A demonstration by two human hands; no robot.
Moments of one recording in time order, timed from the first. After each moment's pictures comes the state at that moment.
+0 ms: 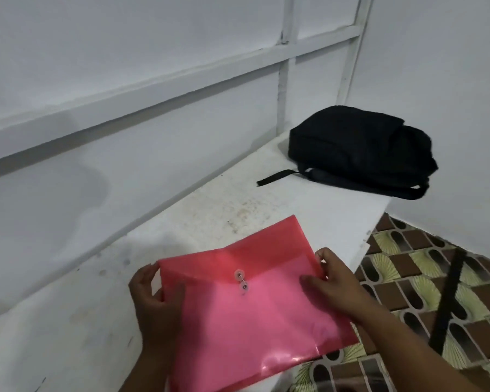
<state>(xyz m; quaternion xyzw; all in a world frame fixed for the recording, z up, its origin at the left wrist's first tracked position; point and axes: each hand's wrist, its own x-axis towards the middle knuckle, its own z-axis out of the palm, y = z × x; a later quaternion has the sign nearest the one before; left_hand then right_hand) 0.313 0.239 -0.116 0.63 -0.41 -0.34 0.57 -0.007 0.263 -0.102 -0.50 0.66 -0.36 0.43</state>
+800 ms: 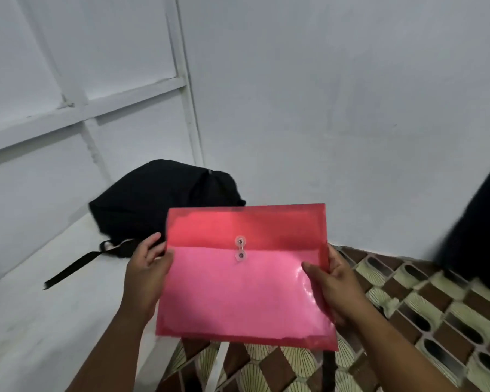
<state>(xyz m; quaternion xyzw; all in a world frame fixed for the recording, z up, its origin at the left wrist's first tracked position) -0.135 0.123 -0.050 0.43 -0.59 -0.53 0.43 -0.389 0.343 -0.033 -0.29 0.60 -0.65 0.37</state>
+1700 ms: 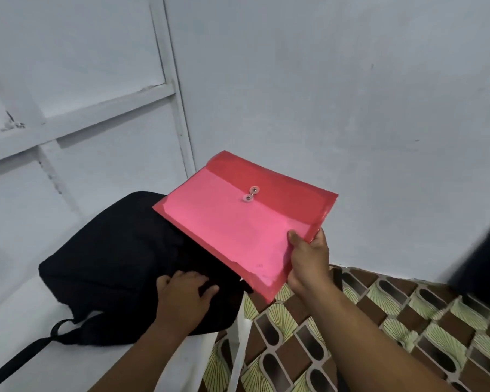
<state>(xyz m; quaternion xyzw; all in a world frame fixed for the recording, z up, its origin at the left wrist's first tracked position) -0.269 -0.031 -0.099 0.42 -0.89 -0.06 0.17 -0.467 0.093 -0.010 -0.02 0.50 -0.81 0.30</state>
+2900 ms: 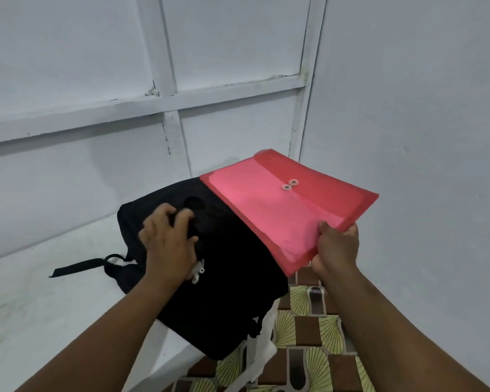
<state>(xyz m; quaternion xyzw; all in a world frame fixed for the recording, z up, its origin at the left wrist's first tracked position) -0.281 -0.070 -0.041 0.64 -0.68 0.13 0.32 -0.559 -0.049 0.008 -0.14 0.54 -0.71 0.43</state>
